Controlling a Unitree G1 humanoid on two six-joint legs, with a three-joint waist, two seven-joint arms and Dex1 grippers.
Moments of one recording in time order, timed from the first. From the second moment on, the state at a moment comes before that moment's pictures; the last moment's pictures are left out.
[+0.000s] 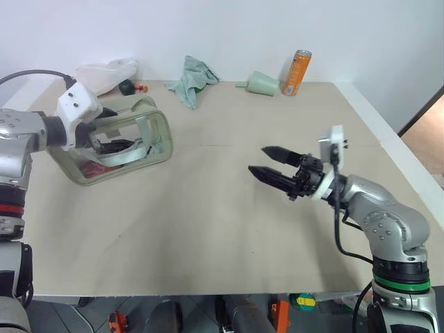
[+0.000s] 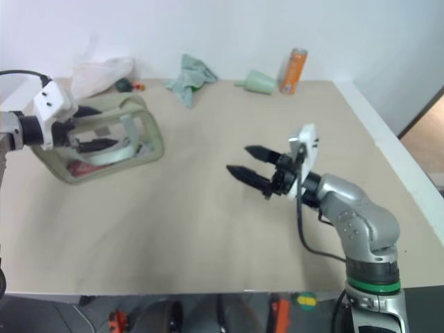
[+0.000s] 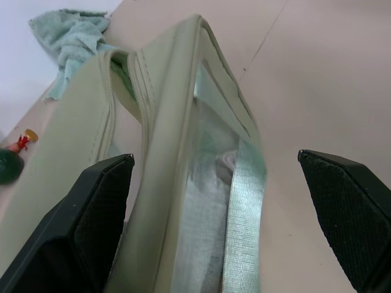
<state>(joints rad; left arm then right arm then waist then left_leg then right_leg) -0.87 0.92 -0.03 0.49 -0.19 0.17 -1.16 -0.43 -0.54 -0.20 -0.33 0.84 0.76 0.77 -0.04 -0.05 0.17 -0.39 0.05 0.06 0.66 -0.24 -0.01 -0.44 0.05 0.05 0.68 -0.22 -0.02</state>
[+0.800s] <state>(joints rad) -0.92 0.90 -0.04 0.56 -0.10 0.16 -1.21 -0.44 -0.52 -0.17 -0.34 0.88 0.76 0.74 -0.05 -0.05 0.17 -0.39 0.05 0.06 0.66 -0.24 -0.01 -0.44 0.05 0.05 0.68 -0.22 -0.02</state>
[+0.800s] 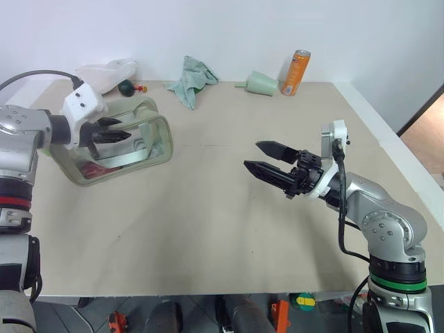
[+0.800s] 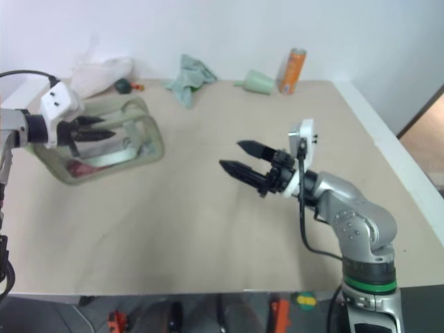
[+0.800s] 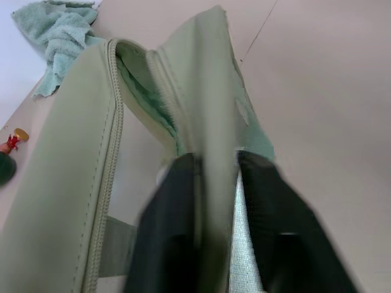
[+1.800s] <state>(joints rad) -0.80 0.83 -0.04 -0.05 -0.37 0.53 -1.29 -0.48 -0.60 -0.24 -0.33 0.91 0.72 0.76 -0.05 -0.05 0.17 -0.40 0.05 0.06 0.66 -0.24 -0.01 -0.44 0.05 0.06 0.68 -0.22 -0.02</state>
